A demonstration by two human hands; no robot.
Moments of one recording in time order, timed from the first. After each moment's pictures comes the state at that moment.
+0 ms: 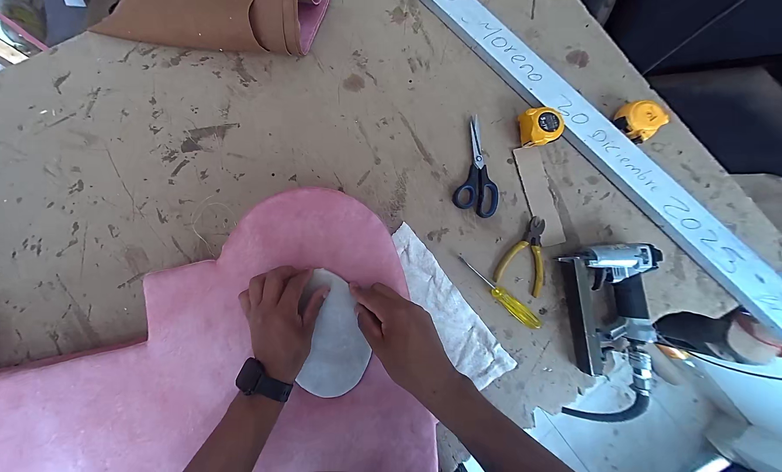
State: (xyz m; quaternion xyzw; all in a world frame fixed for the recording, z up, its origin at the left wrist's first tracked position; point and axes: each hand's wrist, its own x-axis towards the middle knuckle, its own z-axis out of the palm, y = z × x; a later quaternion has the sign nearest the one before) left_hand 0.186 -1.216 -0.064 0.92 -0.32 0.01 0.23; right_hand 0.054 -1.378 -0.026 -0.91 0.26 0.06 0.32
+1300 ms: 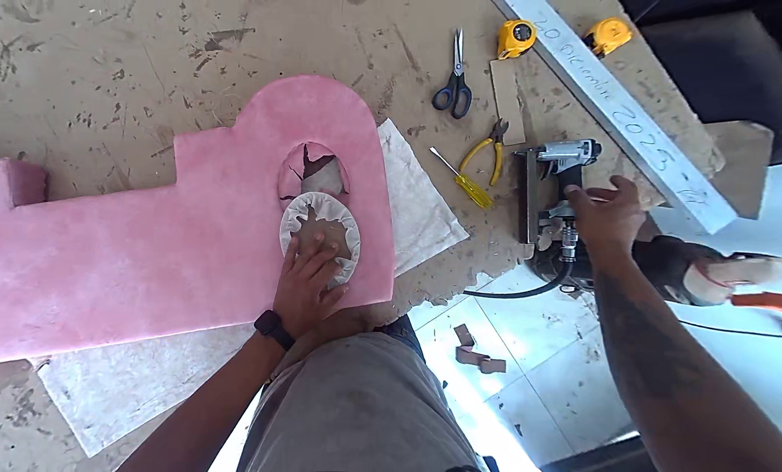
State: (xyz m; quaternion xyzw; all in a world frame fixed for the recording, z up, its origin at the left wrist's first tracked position) left_hand -0.015 -1.102 -0.056 0.82 -0.50 -0.08 0.25; right_hand -0.256 -1.628 -0.036 -0.78 0.56 -0.11 0.24
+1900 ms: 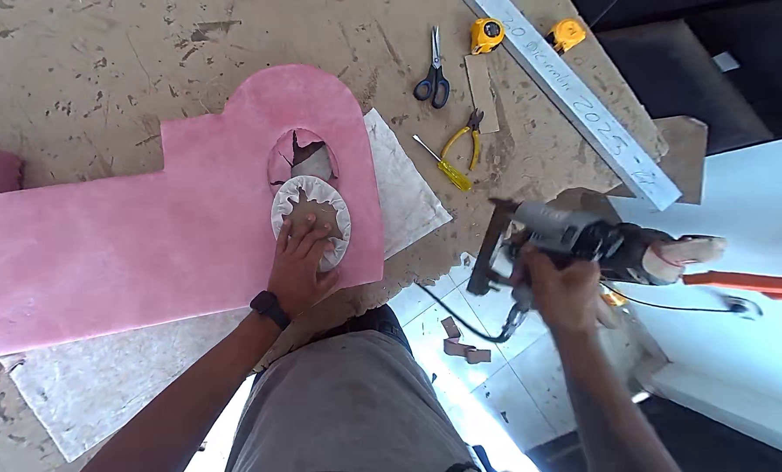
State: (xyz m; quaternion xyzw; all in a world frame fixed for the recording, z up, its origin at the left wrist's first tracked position) left_hand -0.016 -1.103 -0.057 0.83 -0.50 -0.08 0.23; right_hand -0.288 -1.418 0.055 -0.77 0.44 -0.19 0.43
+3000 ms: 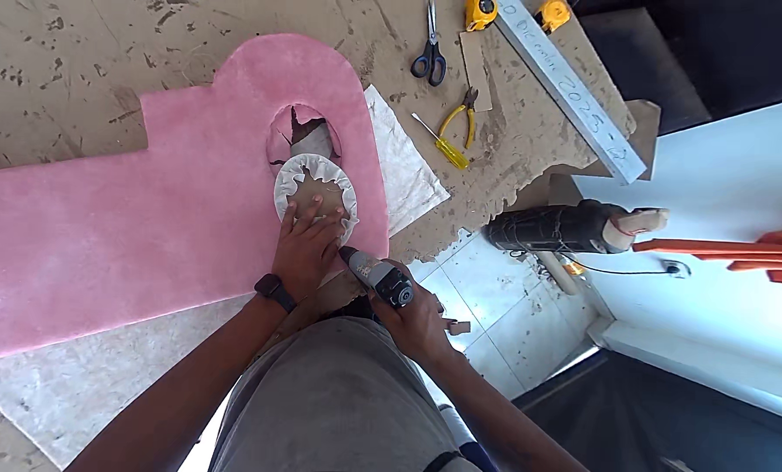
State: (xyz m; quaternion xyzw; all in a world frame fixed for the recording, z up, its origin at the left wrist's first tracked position) left_hand -0.011 -1.095 -0.059 0.80 -0.52 -0.11 0.27; right_hand -0.227 -1.209 0.021 -0.87 0.32 -0.01 0.38
